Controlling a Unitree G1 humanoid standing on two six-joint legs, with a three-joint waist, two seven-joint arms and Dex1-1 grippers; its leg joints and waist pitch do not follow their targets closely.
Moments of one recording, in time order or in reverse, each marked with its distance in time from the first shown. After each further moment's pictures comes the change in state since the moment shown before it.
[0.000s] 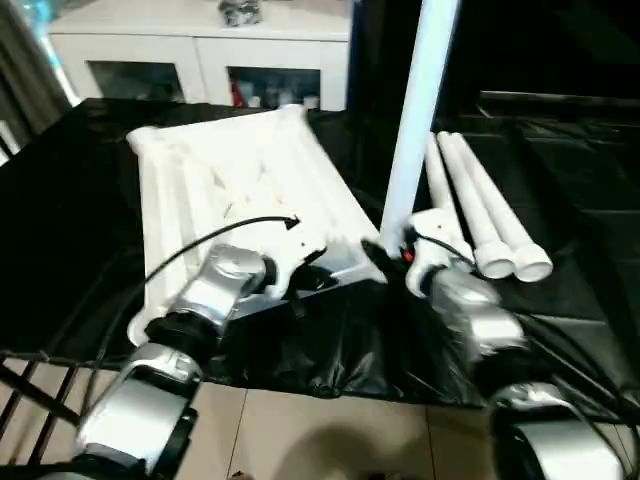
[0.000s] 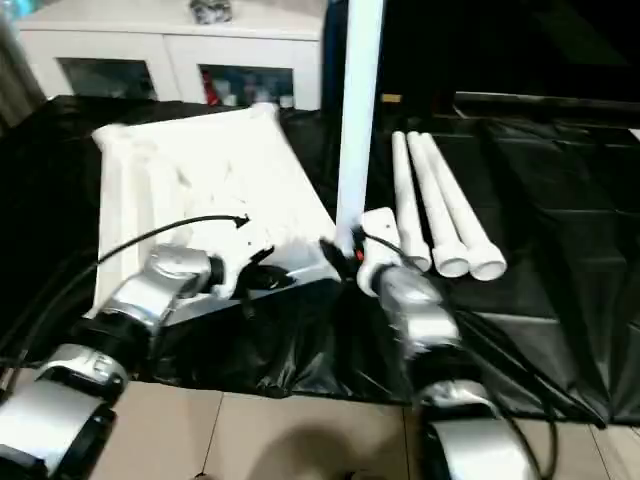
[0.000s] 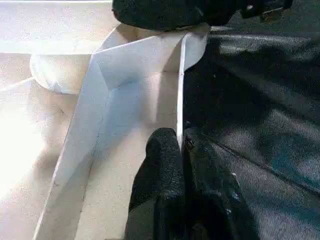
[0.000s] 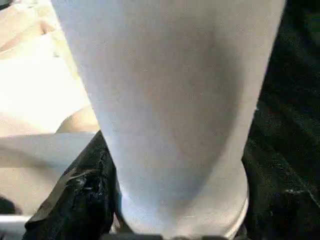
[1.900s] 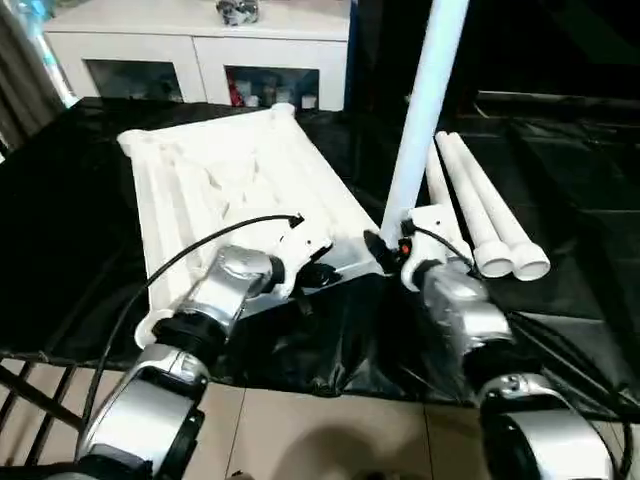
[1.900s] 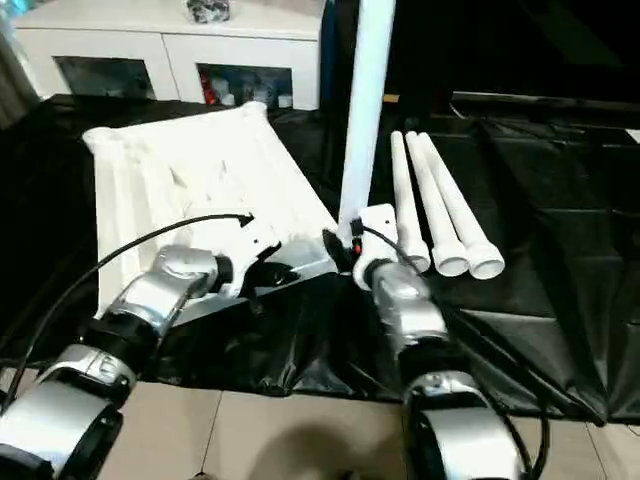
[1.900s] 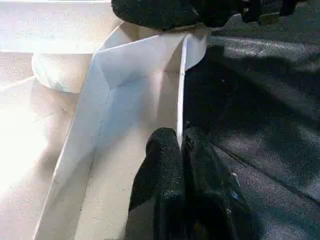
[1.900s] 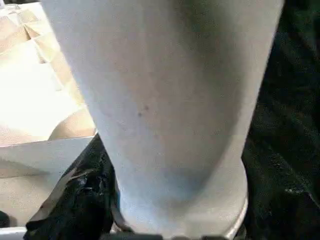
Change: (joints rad) left arm 0.000 -0.015 -0.003 -0.016 0.001 0.029 0.042; right arm -0.035 -0.002 -0.003 0.062 0.016 -0.033 -0.026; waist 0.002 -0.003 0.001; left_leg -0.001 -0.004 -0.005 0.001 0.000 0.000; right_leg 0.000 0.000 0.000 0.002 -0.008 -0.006
